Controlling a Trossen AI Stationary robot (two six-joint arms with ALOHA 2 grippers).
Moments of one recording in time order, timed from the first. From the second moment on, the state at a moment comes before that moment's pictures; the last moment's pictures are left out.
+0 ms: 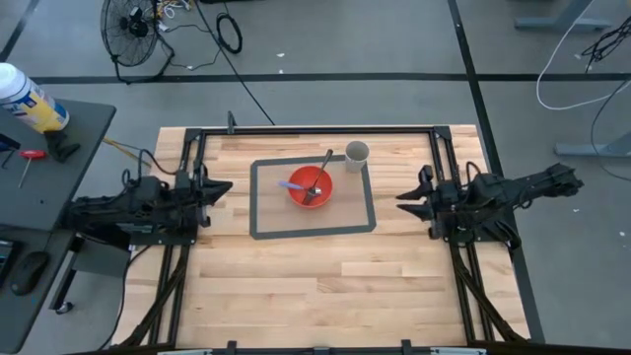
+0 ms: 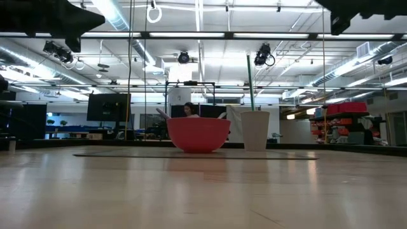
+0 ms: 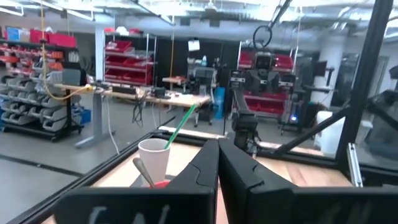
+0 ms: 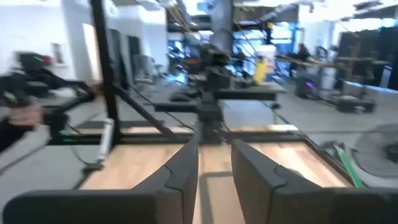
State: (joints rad) left arm -0.01 0.05 0.23 -0.01 -0.25 -0.07; right arm 0.26 0.39 0.37 0.10 0.23 0.00
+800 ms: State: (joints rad) left arm -0.01 0.00 0.01 0.35 -0.20 -0.10; right arm 0.24 0.01 0.01 0.34 -0.02 0.06
